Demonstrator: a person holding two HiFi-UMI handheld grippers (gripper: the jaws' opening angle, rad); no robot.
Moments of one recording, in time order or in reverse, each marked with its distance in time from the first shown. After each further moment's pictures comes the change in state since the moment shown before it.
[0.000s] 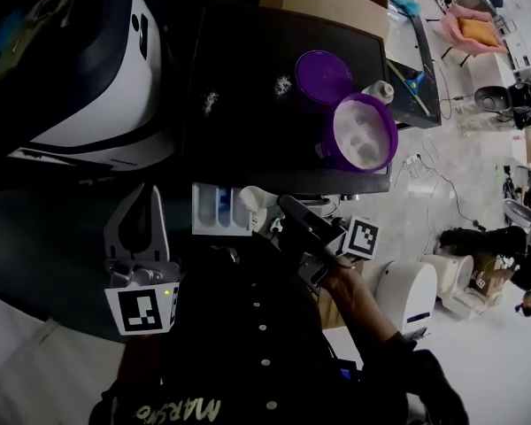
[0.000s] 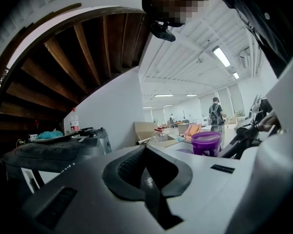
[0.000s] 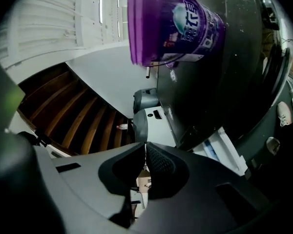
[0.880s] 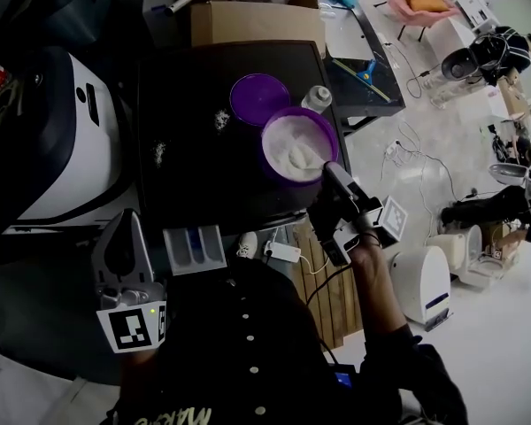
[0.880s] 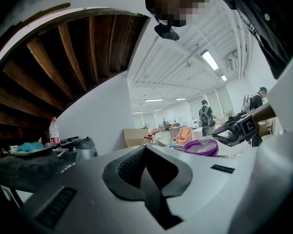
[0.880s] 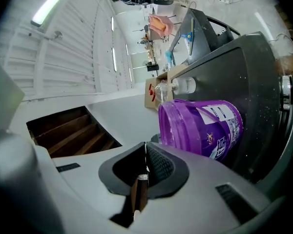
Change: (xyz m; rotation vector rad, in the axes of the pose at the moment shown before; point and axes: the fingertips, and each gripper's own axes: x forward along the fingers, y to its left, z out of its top) left arm 0.052 -0.045 0.047 0.097 -0.107 -0.113; right arm -0.115 0.057 0.179 0.062 -0.496 0.181
